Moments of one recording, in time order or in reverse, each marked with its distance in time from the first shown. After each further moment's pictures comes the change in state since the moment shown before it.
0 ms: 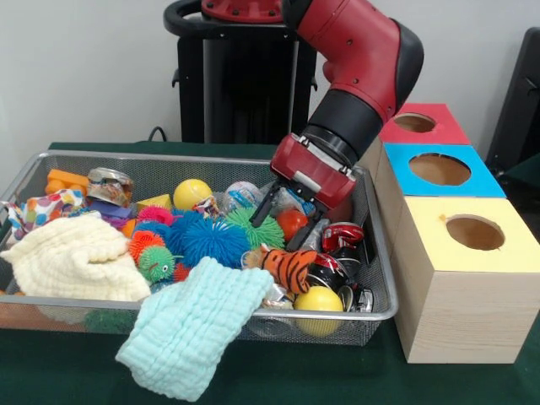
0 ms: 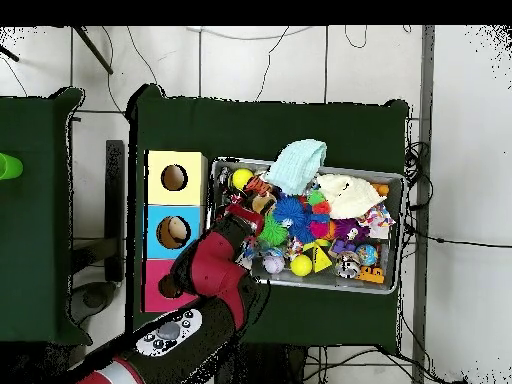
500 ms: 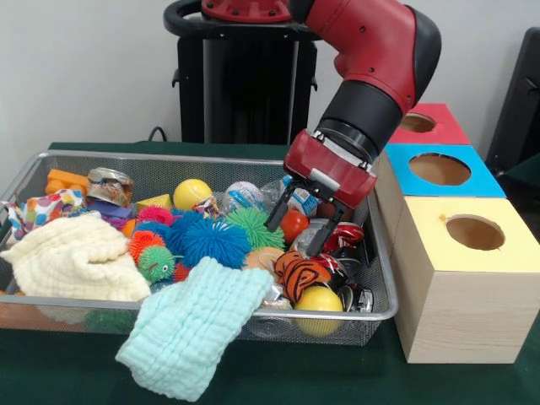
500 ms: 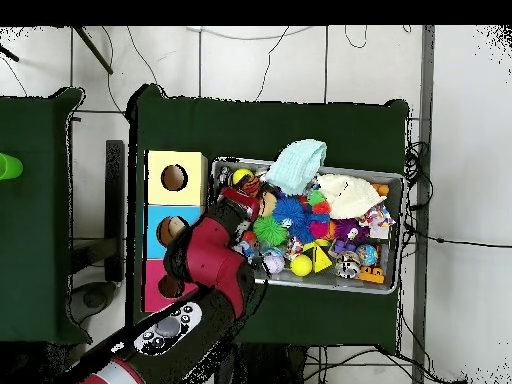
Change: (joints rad) arm -0.019 -0.038 0.000 -0.062 0.000 0.014 0.000
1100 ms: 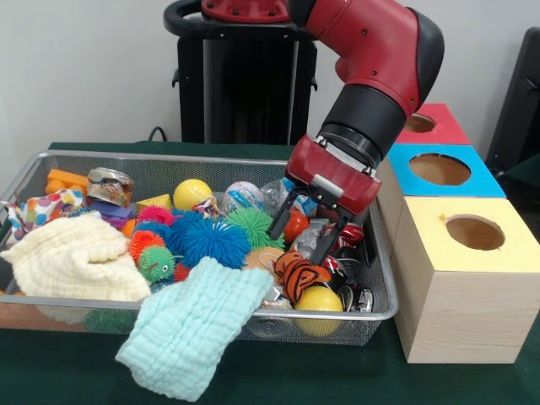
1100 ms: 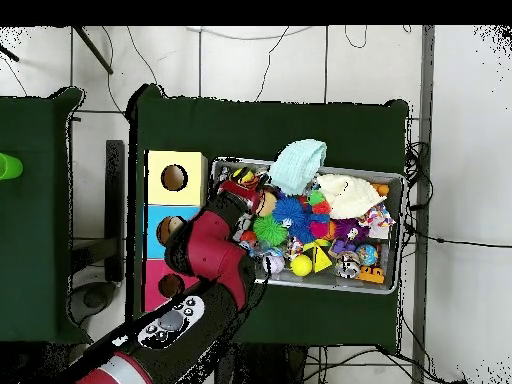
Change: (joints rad) arm -0.019 0.005 0.000 -0.034 -0.009 -0.003 0.000
